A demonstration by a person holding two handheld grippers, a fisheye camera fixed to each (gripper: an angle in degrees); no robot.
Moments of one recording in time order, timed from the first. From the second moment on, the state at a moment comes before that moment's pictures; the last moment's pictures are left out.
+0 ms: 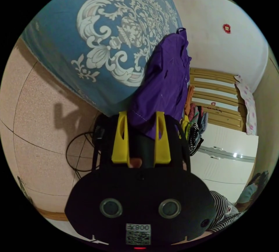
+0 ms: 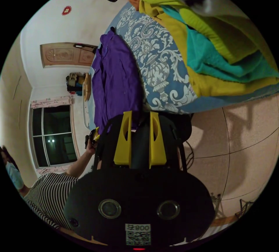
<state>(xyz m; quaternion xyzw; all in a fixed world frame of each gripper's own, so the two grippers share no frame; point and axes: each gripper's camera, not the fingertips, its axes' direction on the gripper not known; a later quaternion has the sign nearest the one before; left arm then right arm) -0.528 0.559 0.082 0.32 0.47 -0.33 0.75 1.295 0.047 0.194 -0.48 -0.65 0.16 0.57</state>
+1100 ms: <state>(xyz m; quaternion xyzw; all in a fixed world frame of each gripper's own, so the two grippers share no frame) -0.456 0.607 0.055 0.36 0.52 -0.30 0.71 1.354 0.096 0.146 -0.46 -0.65 0.10 0.60</state>
